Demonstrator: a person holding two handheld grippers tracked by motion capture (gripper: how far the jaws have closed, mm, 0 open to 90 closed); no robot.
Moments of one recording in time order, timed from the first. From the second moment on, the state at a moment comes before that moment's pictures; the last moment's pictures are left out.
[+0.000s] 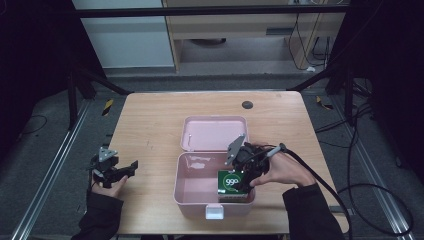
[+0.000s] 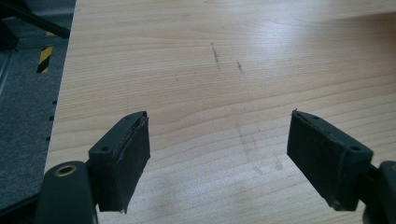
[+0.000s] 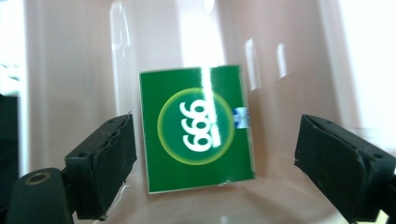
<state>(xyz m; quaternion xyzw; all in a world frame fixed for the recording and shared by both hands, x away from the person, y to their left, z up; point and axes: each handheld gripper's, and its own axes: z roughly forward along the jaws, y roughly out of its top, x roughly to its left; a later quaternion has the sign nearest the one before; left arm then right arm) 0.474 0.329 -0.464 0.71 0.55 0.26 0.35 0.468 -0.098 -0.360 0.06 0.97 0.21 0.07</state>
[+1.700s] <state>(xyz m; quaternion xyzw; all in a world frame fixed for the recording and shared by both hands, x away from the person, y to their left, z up) 0.479 0.332 -0.474 0.72 0.56 0.25 0.33 0.471 -0.286 -0.481 0.53 0.76 0.31 0.24</state>
